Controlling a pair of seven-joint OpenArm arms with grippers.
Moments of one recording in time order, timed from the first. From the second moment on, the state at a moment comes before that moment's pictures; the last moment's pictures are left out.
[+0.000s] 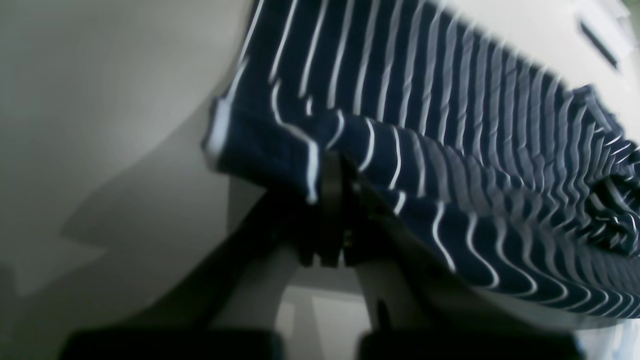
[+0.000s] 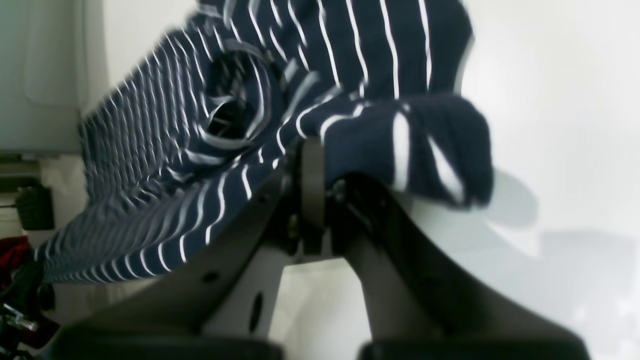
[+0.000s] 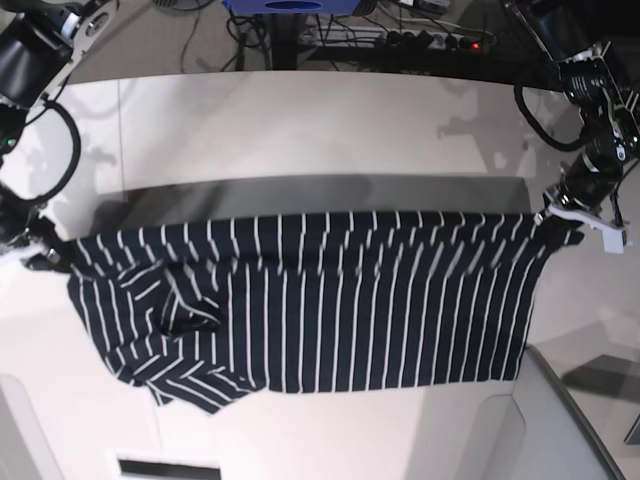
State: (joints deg) left arm 4.9 -13.4 -40.2 79.5 -35.9 -26.9 46.3; right arm 5.5 8.7 43.0 77.4 39.0 25.1 -64.9
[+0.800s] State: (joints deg) left arm 8.0 -13.4 -40.3 78.3 -35.8 -26.9 46.0; right arm 3.0 8.5 43.0 79.5 38.8 25.2 -66.6
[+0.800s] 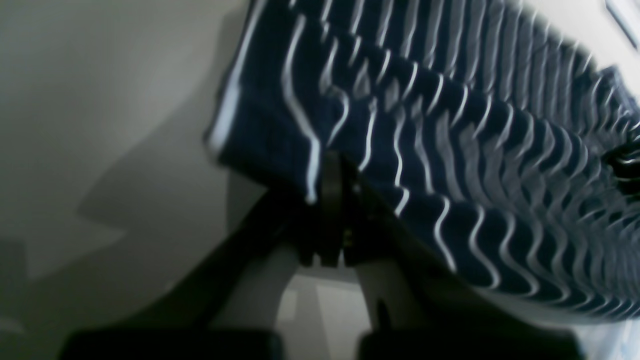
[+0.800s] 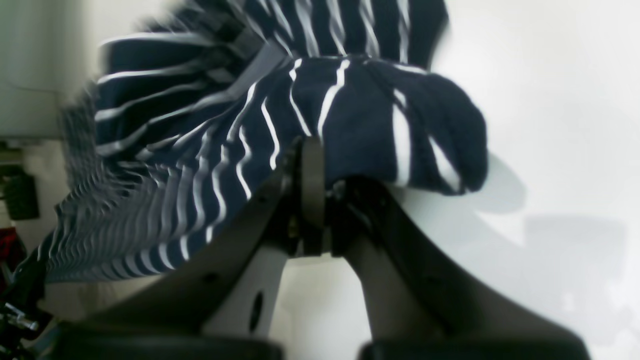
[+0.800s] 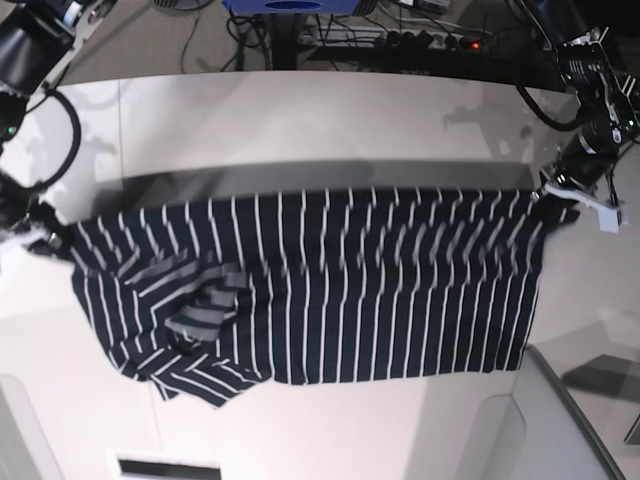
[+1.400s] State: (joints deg) left arm 12.6 -13.7 -40.3 78.3 -36.2 -27.1 45.5; right arm -5.9 8.5 43.0 79.5 39.8 25.7 -62.3
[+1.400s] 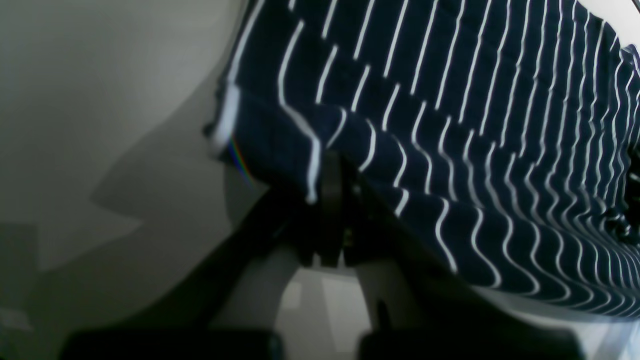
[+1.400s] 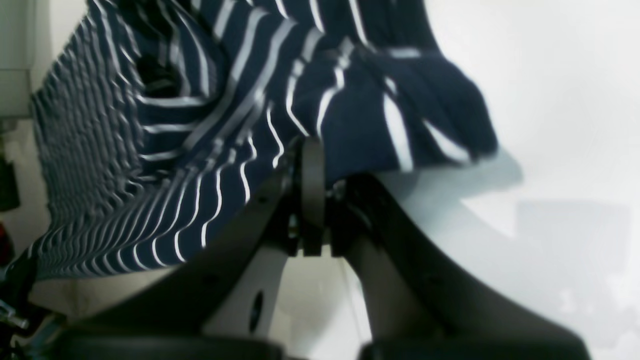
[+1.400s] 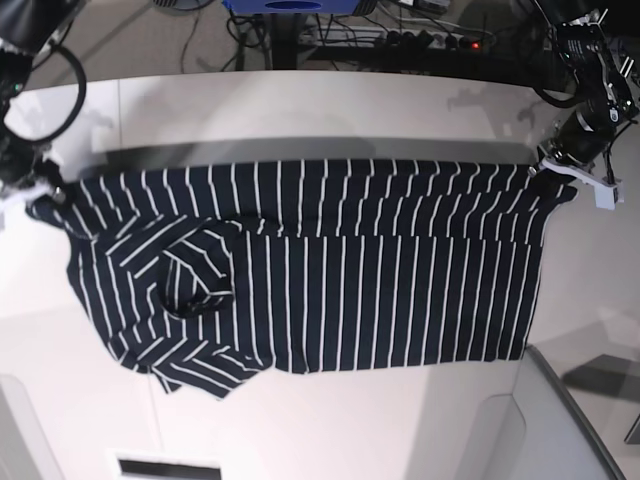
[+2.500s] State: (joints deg) left arm 22.4 -12.7 -40.2 78.5 -28.0 -27.2 39.7; right arm -17.9 6.0 42.9 79.5 39.2 25.7 -60.7
